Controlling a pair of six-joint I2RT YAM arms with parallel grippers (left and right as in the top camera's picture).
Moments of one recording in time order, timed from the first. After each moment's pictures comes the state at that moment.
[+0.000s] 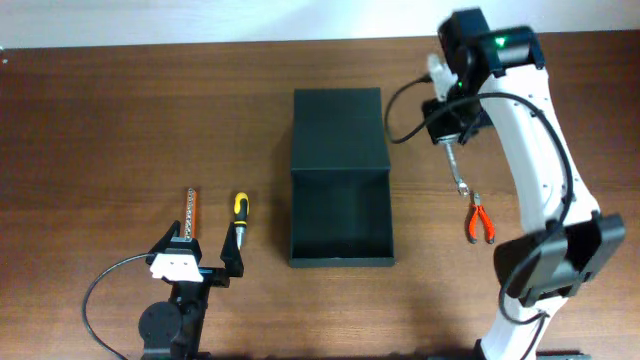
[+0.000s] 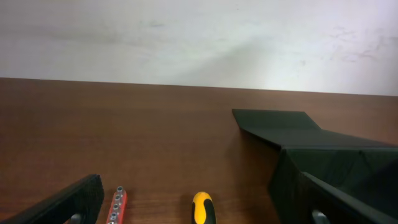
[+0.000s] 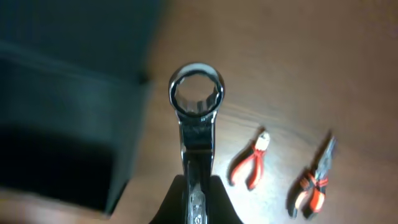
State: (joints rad) left arm -0.01 0.01 0.02 -0.09 0.08 -0.10; right arm 0.21 1.99 2.16 -1.61 0.00 -0.09
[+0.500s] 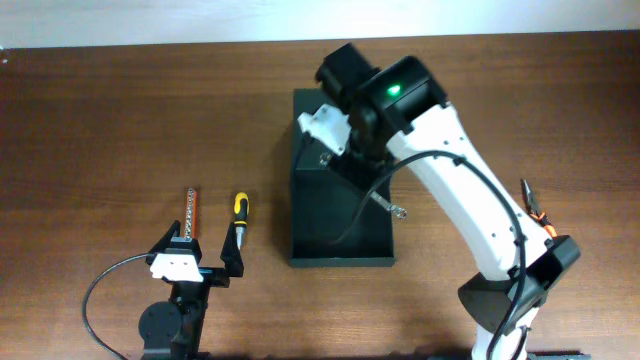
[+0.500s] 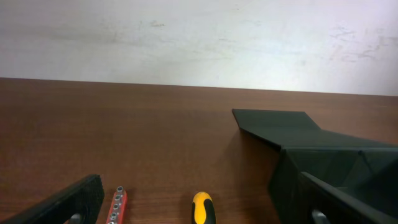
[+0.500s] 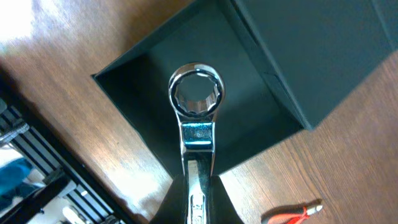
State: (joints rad) left arm -0.01 0.01 0.02 -0.09 0.08 -0.10; right arm 0.63 1.97 2.20 -1.67 -0.10 -0.33
